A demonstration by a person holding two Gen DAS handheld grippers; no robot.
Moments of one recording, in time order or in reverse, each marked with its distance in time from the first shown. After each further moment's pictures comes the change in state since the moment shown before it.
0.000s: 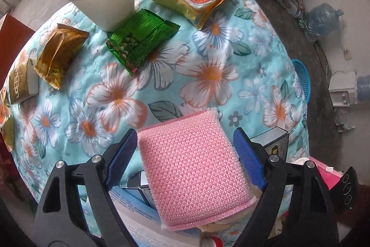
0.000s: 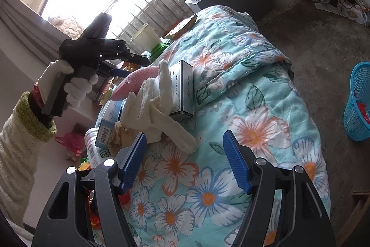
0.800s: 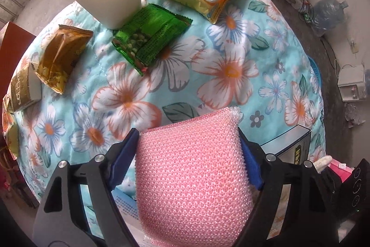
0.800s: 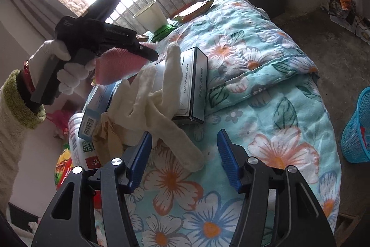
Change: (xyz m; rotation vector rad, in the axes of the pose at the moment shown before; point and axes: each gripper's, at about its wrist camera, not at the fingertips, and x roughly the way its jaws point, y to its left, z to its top) left arm 0.002 0.017 -0.005 0.029 -0.048 0.053; right arm 0.047 0.025 0.010 -0.168 0.097 -0.069
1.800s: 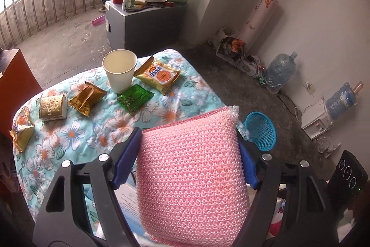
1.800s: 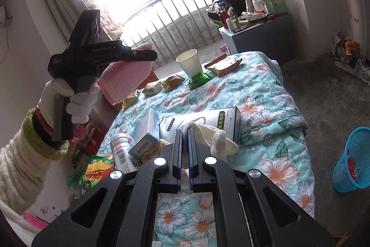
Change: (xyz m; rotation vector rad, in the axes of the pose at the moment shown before) left arm -0.148 -0.035 -0.092 0.022 -0.546 -0.217; right arm -0.110 0.063 0.008 -0.113 -0.252 0.052
